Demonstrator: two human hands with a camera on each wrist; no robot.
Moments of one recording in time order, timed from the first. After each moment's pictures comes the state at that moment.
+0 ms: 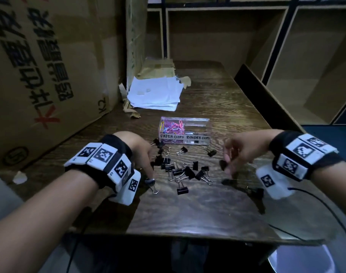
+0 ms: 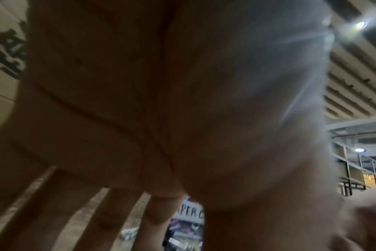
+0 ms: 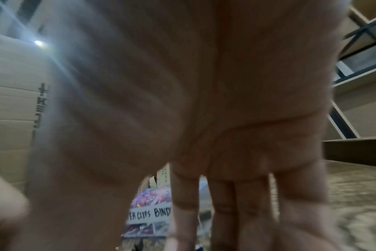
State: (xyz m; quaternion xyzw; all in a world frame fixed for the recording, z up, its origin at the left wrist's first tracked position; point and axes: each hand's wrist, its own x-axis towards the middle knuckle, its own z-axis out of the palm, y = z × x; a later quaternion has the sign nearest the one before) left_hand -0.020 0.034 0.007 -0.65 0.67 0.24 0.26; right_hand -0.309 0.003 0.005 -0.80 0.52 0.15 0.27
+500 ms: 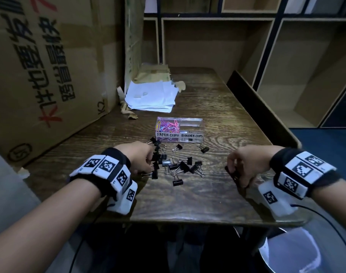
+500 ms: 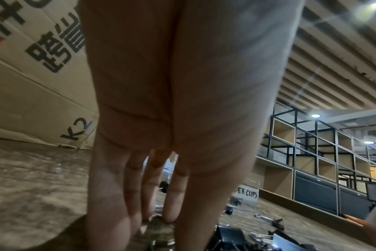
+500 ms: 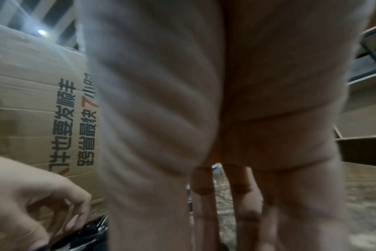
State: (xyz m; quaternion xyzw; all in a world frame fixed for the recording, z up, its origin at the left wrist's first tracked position) left_hand -0.015 0.062 -0.026 -0.65 0.74 0.16 0.10; right_hand -0.328 0.058 -0.009 -0.75 0.59 0.16 0.26
